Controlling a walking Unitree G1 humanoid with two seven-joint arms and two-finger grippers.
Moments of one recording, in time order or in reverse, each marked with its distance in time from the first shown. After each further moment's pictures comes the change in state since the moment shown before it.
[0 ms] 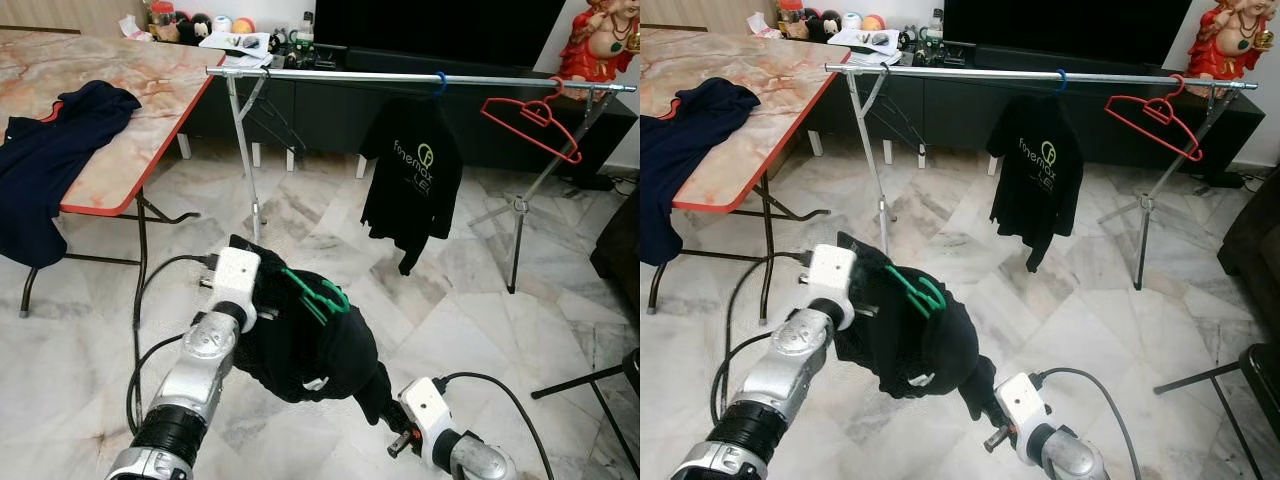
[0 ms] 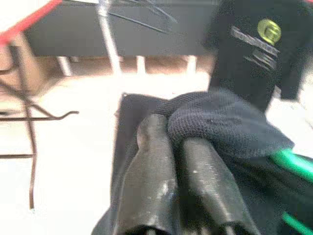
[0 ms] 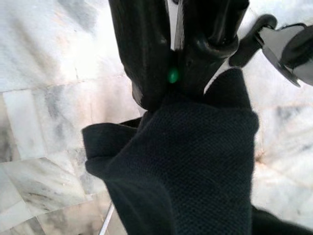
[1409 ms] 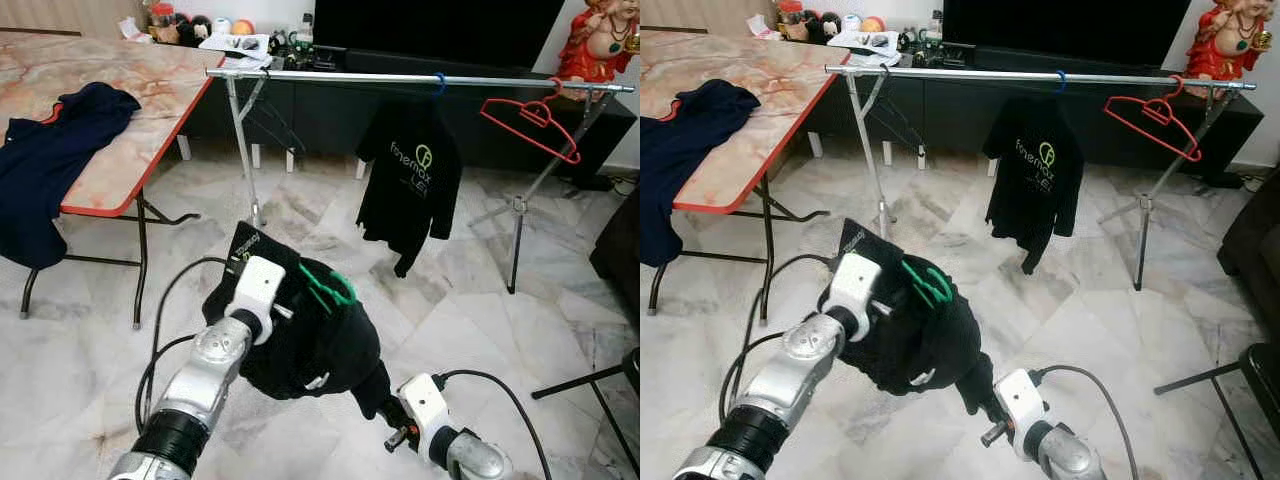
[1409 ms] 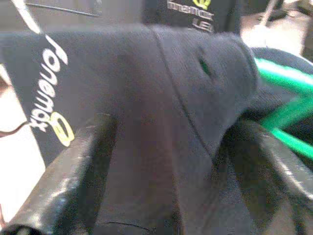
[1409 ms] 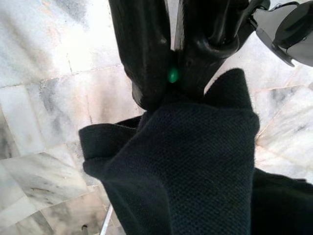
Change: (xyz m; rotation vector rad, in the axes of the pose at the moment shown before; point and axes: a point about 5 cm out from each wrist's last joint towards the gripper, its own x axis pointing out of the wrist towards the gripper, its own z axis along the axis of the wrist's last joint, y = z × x) left arm -0.010 -0.034 -0.012 0.139 0.070 -0.276; right arm 0.004 0.003 0.006 0.061 -0.049 -0.003
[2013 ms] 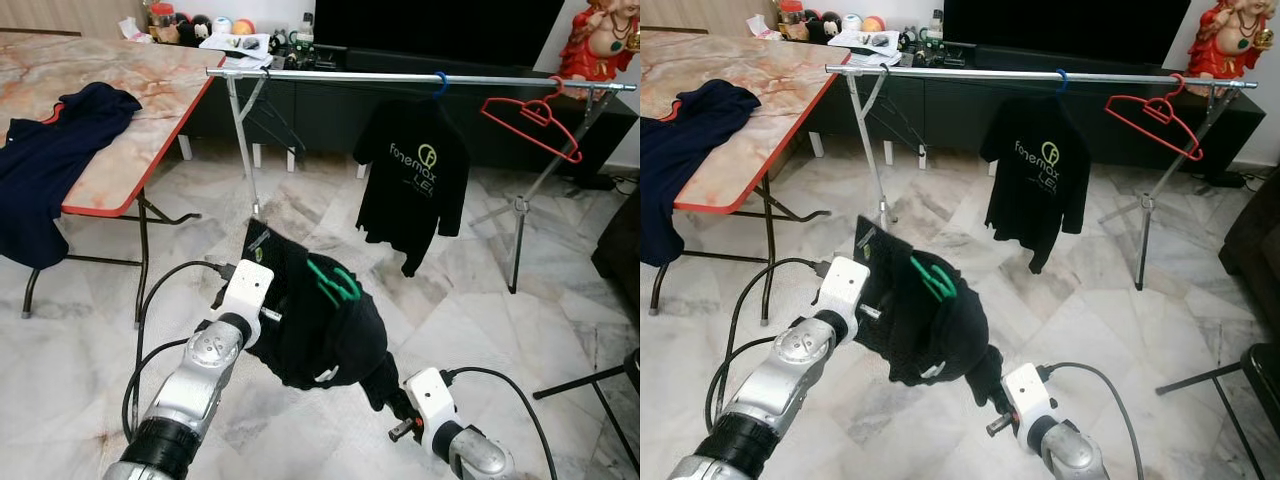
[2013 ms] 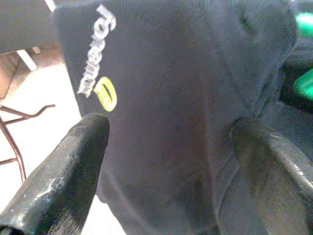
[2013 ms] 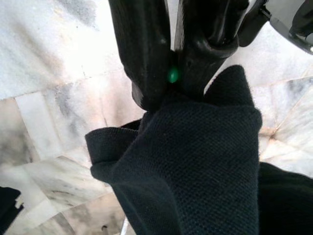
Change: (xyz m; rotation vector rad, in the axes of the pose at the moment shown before) left arm -0.005 0.000 -0.005 0.014 0.071 0.018; right arm 0.000 -0.008 0.002 0.017 0.001 -0.072
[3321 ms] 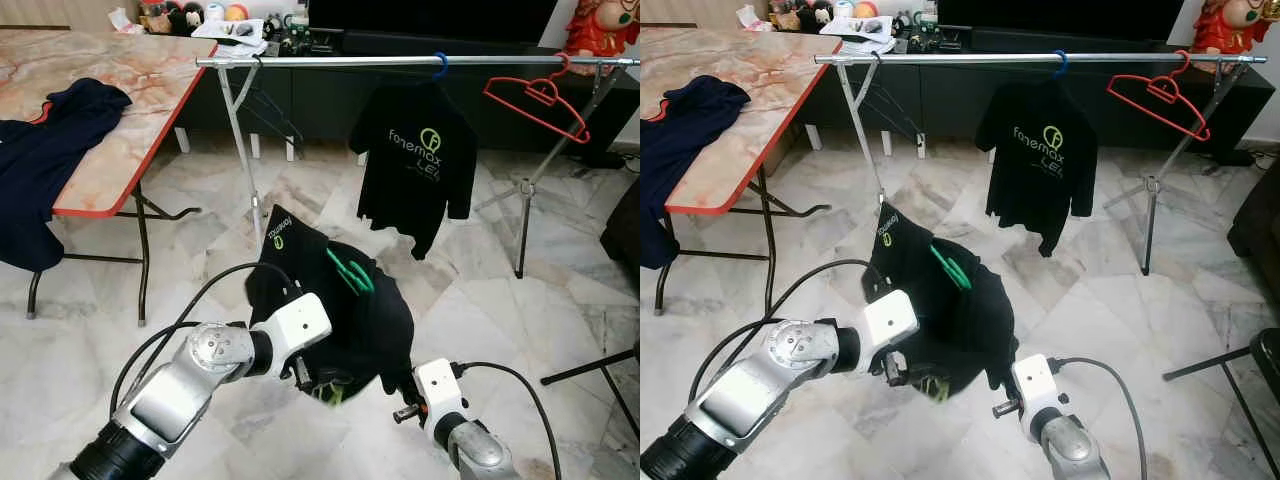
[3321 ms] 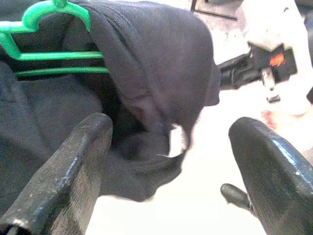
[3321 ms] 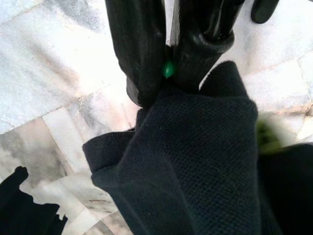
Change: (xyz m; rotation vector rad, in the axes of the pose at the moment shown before) left arm -0.050 -0.039 0.031 0.358 0.095 -0.780; right arm 0.004 -0.012 0.005 0.057 -0.004 -0.202
